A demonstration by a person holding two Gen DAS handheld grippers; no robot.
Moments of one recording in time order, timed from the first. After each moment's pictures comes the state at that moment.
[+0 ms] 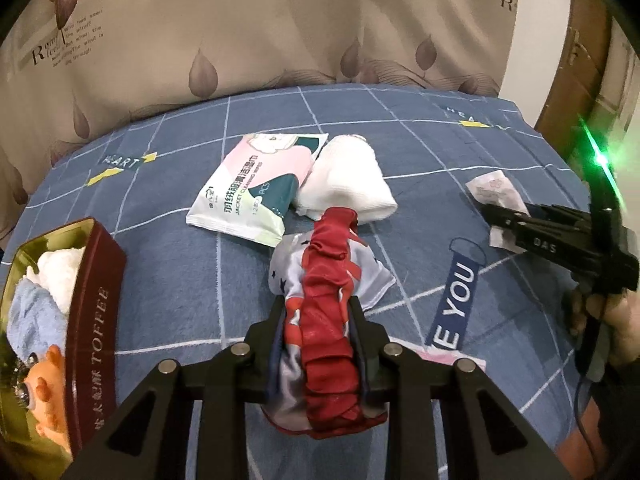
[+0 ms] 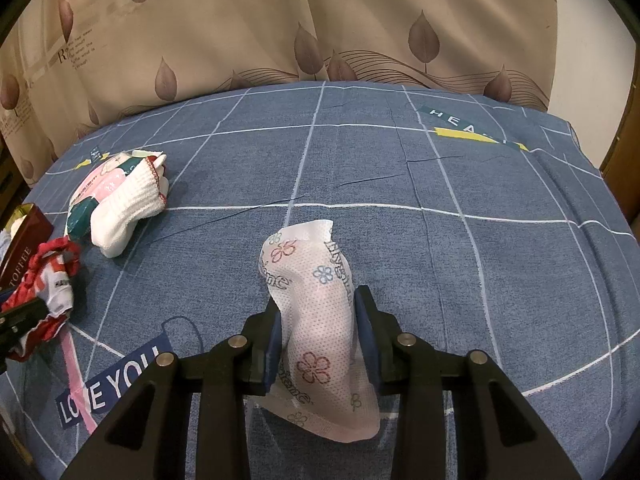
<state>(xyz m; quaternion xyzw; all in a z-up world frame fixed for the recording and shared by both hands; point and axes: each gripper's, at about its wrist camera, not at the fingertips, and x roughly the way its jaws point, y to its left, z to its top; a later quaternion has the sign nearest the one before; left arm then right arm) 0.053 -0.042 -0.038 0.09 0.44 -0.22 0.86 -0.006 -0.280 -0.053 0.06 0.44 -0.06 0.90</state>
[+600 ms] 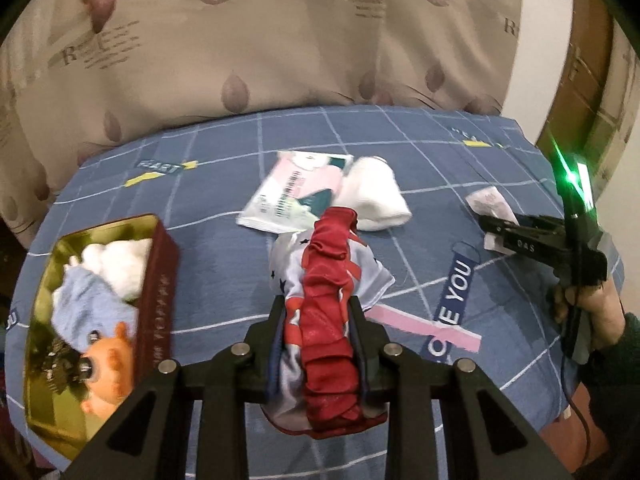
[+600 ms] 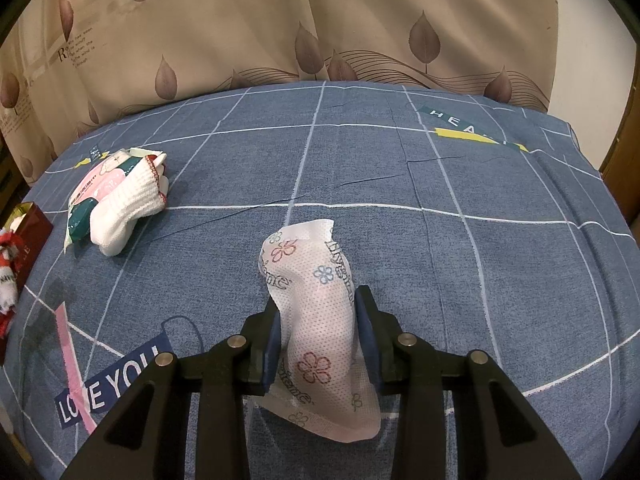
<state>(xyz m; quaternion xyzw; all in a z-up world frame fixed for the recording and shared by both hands) 0.032 0.004 0.000 0.08 0.43 -0.20 0.88 -0.006 -0.280 -0.053 0.06 0.44 -0.06 0.90</state>
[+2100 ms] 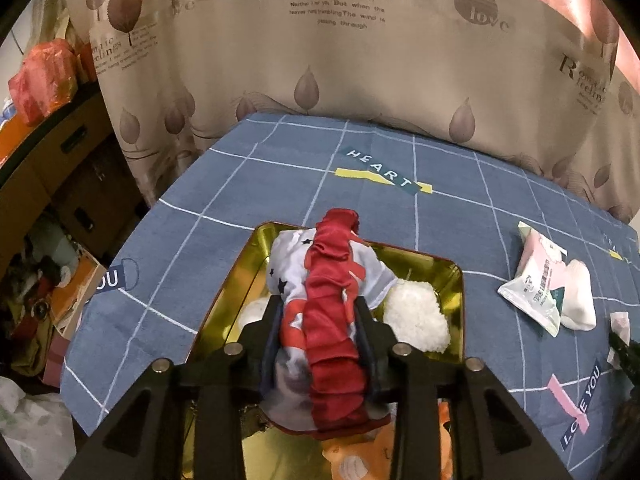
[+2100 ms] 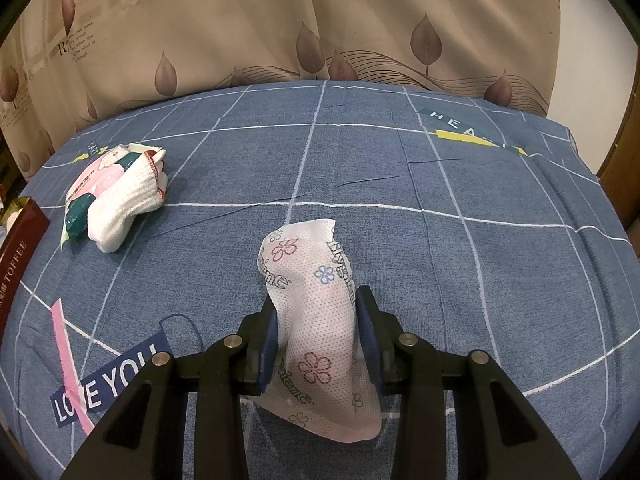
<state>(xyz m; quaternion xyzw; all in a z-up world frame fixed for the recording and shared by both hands) 0.121 0.185 0.005 -0.01 0.44 0.02 0.90 -0.006 -0.281 -0.053 0.05 0.44 -0.06 0.90</state>
